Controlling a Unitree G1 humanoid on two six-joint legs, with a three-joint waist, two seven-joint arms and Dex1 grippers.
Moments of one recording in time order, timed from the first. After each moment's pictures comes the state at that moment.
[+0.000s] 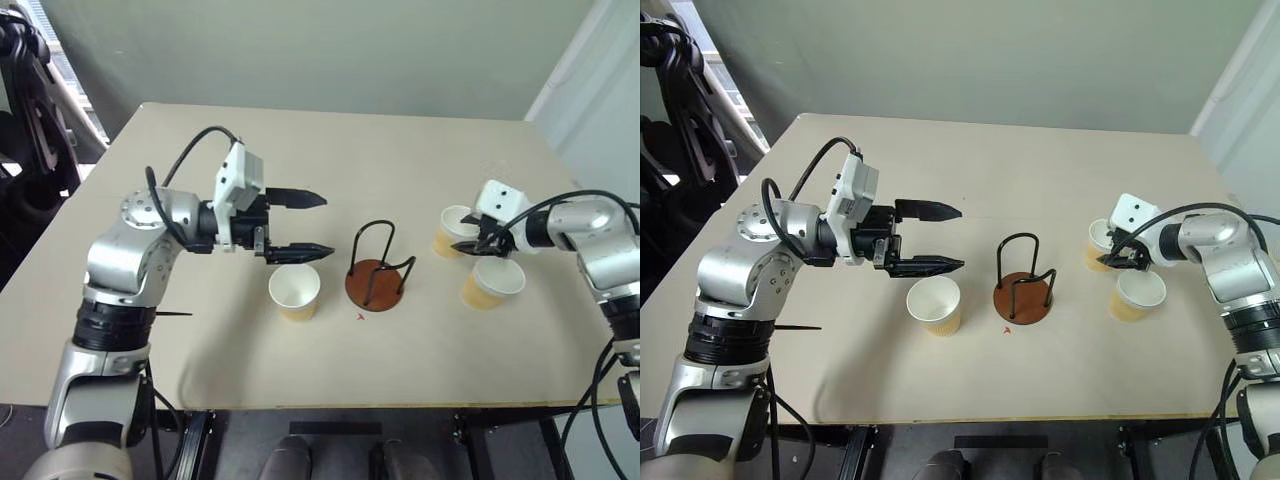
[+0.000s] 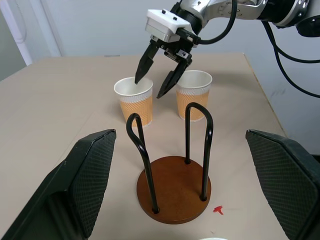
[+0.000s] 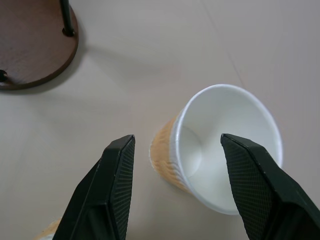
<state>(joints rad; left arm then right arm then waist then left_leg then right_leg) -0.75 0.70 -0.01 -0.04 -0.54 0.51 -1.26 -0.79 -0.89 0.24 0.26 0.01 0.36 1.09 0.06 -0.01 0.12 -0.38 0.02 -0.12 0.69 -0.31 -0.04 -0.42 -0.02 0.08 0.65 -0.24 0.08</state>
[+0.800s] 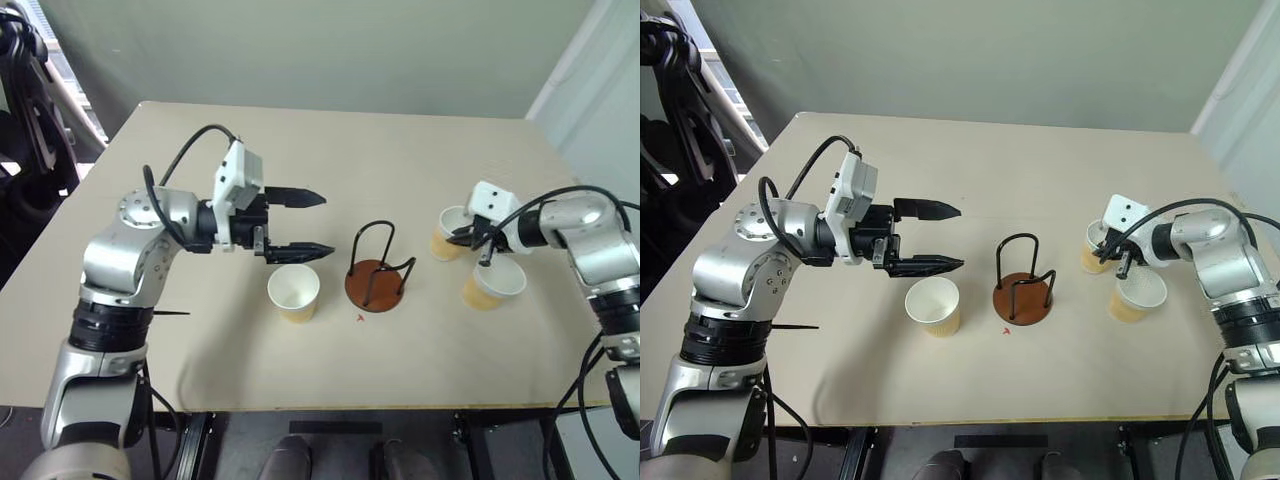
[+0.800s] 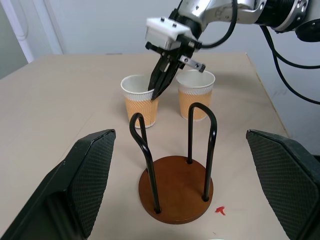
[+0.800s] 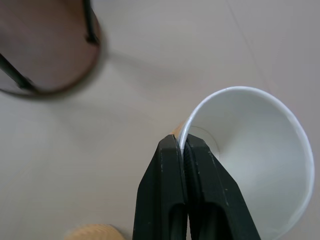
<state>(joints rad) -0.75 0.72 -0.01 -0.05 -0.54 0.52 -1.24 -0.80 -0.88 0.20 0.17 0.02 0.44 1.20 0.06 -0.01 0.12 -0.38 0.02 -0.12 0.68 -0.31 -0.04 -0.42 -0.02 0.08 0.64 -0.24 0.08</state>
